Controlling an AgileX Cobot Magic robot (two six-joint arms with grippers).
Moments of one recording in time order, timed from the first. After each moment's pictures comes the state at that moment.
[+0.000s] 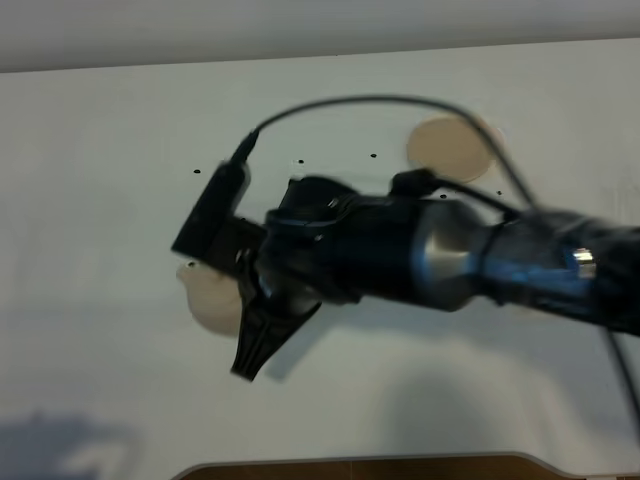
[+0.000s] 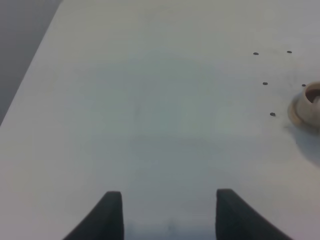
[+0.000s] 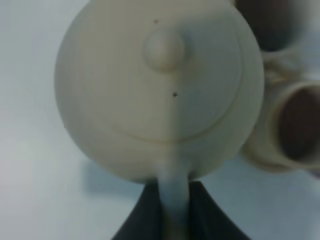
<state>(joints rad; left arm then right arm) 0.08 -0.01 -0.51 0.00 1.04 0.06 0.91 1.94 -1.42 -0.23 0.71 0.01</state>
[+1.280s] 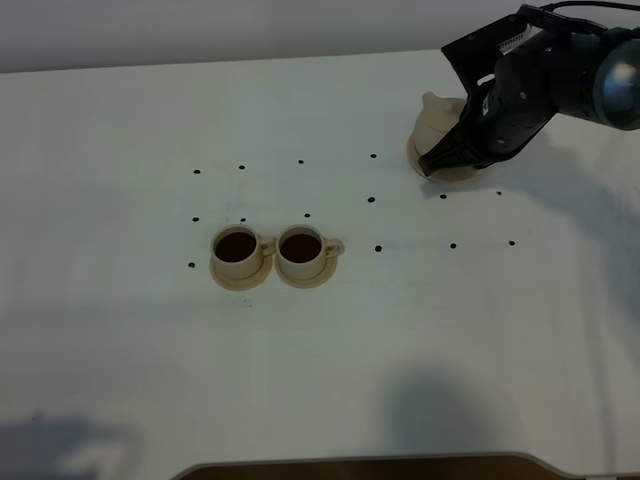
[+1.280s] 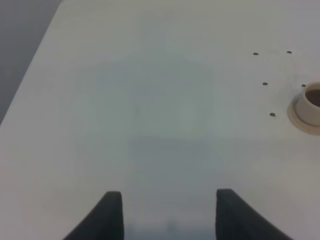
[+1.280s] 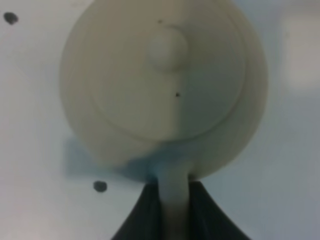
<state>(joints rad) 0.08 -0.01 -0.51 0.00 1.04 0.06 0.27 2.07 -1.42 -0.22 0.53 0.08</state>
